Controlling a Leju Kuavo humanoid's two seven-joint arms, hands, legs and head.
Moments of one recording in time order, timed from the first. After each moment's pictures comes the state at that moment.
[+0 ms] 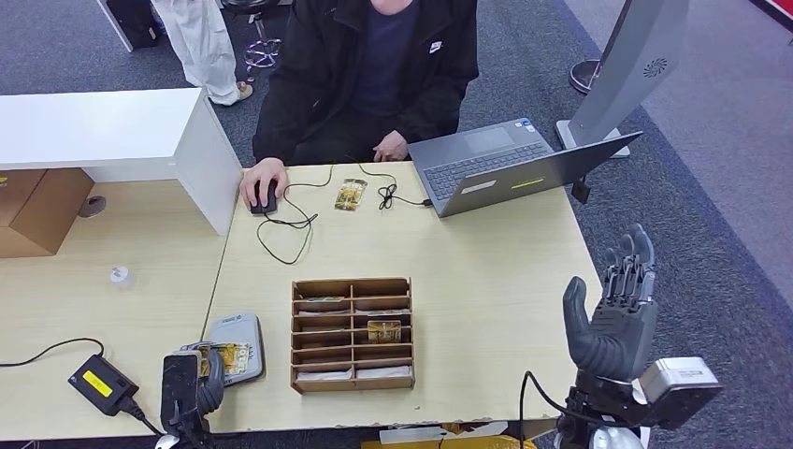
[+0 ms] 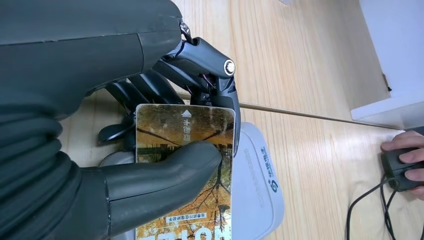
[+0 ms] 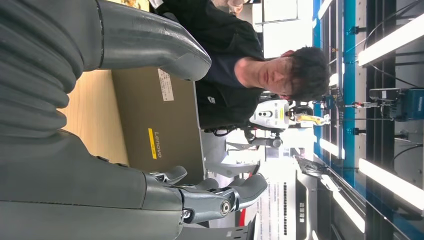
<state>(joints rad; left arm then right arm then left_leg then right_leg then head) 0.07 -0.15 0.22 -1.22 -0.33 0.46 -0.38 0.09 0.06 0.16 -1.82 0.03 -0.30 -0.43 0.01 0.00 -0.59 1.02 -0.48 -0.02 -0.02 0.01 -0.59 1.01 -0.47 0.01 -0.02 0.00</state>
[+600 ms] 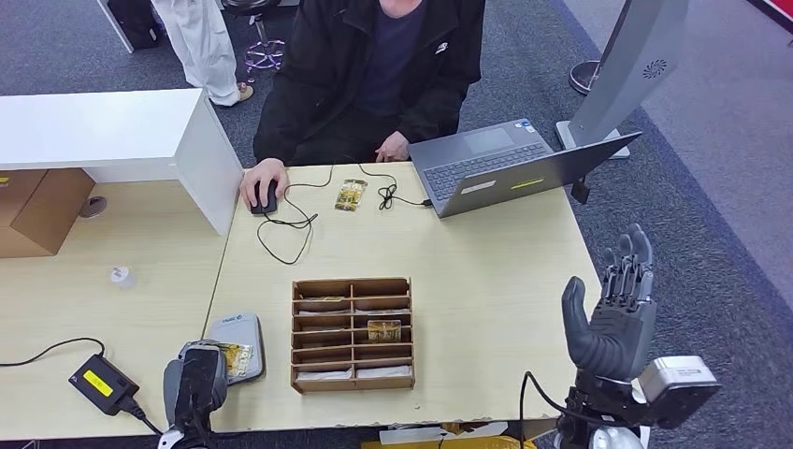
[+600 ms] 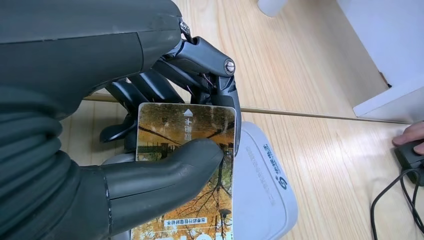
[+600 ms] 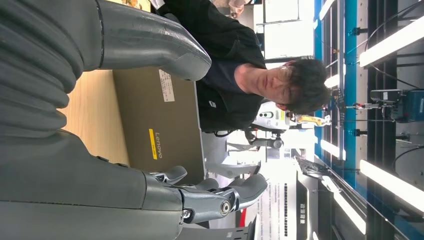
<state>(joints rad) 0.07 -0.14 0.17 -1.21 -0.48 0.53 -0.30 0.09 0.06 0.16 -1.82 0.04 -0.29 -0.42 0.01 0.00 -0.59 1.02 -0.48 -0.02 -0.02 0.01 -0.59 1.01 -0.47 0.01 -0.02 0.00</state>
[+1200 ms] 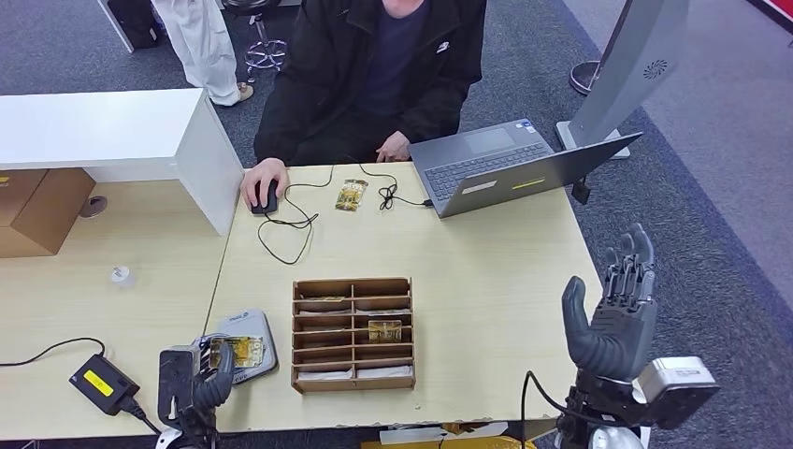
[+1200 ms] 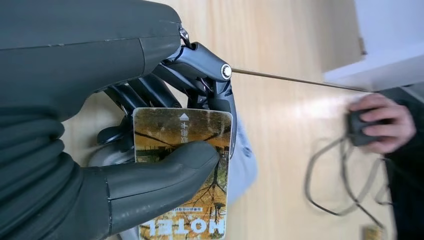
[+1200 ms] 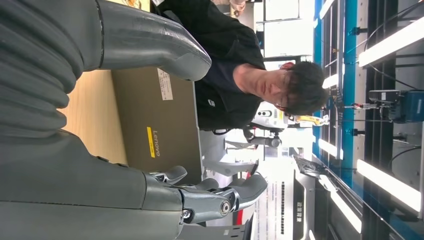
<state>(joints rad) 0.10 -0.13 0.15 -1.32 -0.20 0.32 -0.40 0.09 0.06 0.16 -1.82 0.05 -0.30 -0.42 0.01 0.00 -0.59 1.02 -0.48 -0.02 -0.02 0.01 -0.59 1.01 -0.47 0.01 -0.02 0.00</state>
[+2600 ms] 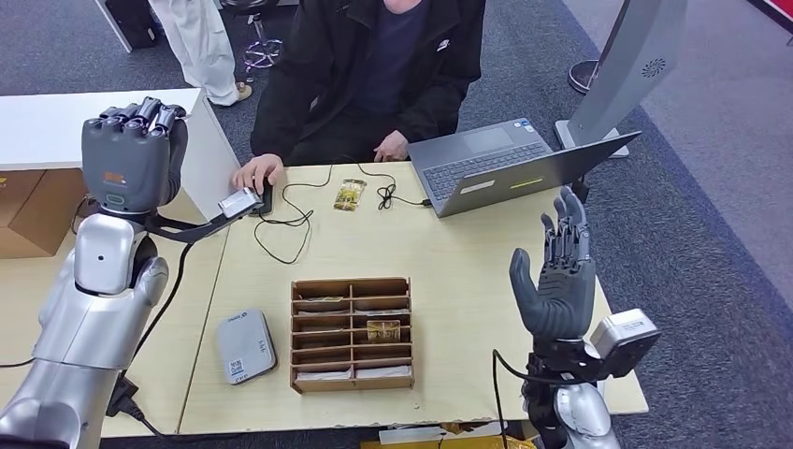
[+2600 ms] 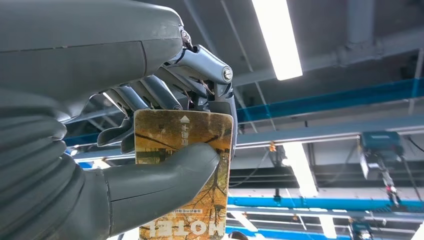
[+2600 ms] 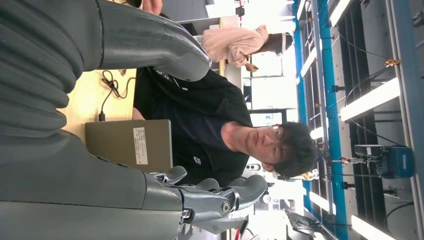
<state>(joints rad) -0.62 0.24 -0.18 -1.35 -1.56 0.69 -0.02 -0.10 0.06 0.29 -1.66 -0.02 -0.21 -0.44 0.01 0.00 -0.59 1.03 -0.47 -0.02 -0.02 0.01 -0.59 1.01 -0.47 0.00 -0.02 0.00</state>
